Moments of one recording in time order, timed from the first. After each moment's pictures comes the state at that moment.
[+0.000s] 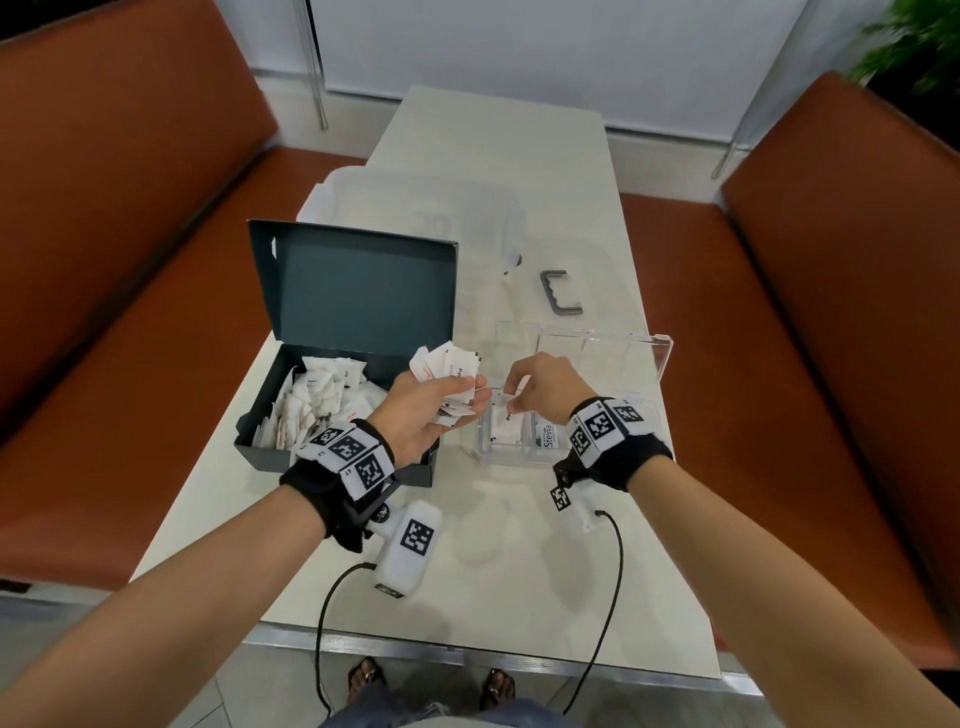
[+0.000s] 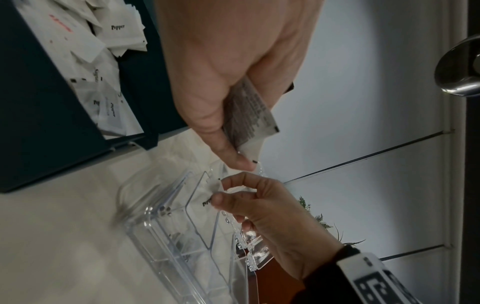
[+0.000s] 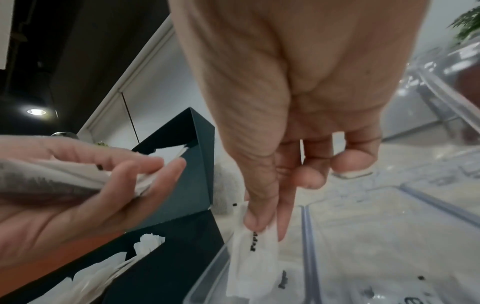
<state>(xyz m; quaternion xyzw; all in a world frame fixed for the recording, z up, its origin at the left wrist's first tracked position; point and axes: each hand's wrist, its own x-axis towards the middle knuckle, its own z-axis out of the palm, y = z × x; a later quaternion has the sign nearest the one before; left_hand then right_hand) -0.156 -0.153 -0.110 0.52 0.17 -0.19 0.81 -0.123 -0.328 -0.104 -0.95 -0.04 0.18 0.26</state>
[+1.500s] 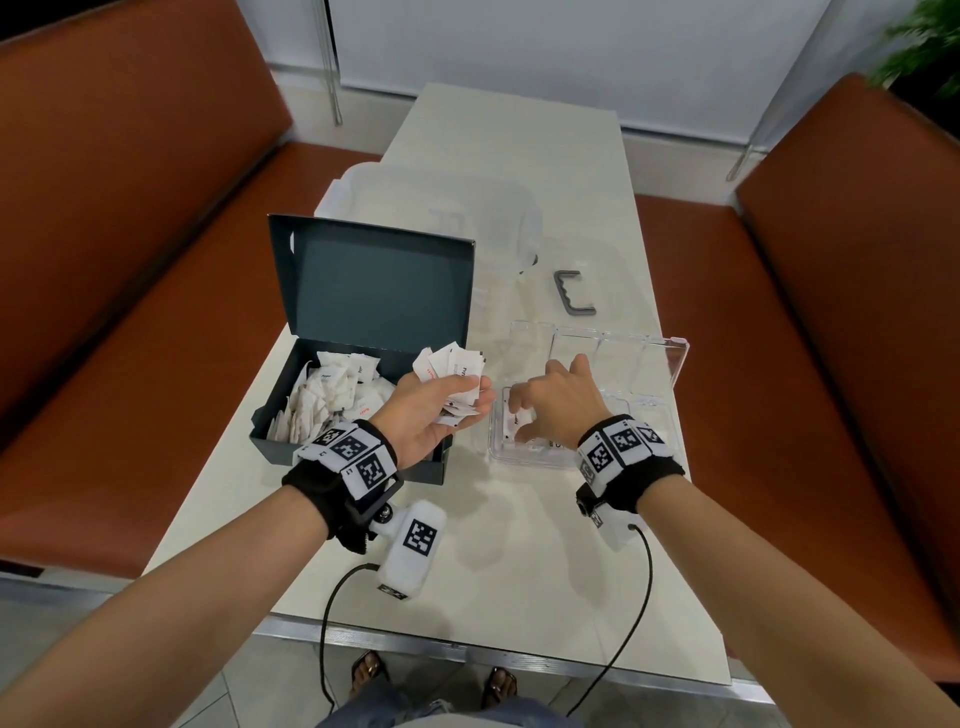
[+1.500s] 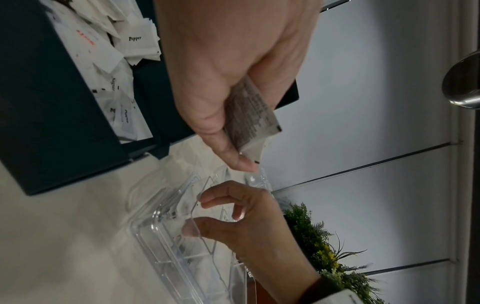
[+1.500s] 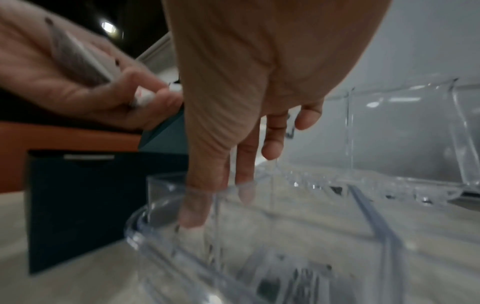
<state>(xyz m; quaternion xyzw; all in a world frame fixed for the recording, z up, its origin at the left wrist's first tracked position) -0.158 -0.142 -0.112 0.50 0.16 -0.19 0.83 -0.127 -0.325 -0.129 -0.97 -0.22 0.07 -0.07</state>
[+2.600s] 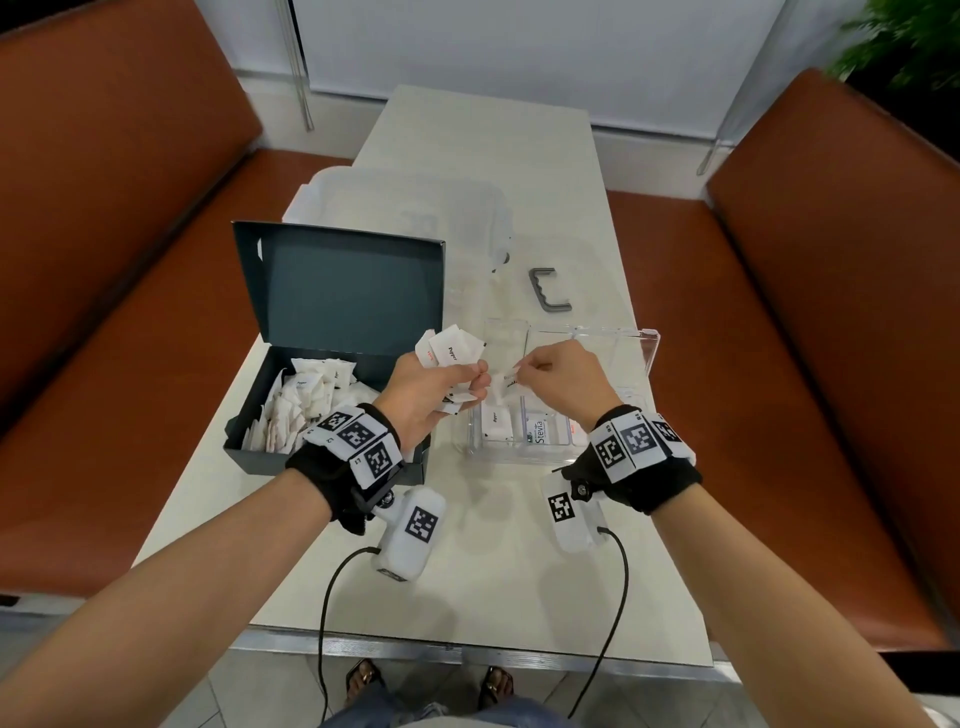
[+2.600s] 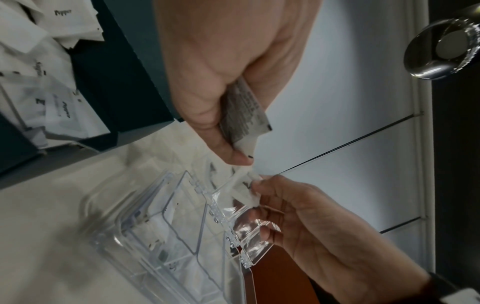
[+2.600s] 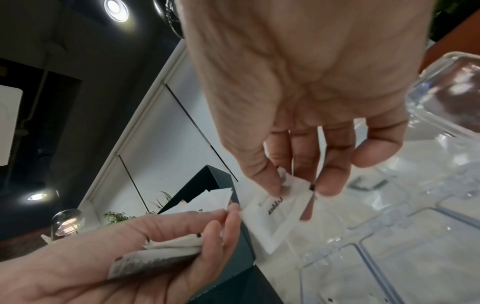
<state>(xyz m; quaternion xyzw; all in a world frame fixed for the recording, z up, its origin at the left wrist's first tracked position) -0.151 -0.166 -0.098 0.55 0.13 -0.16 0.81 -0.143 -0.341 -0.086 -0.93 0.02 0.05 0.37</state>
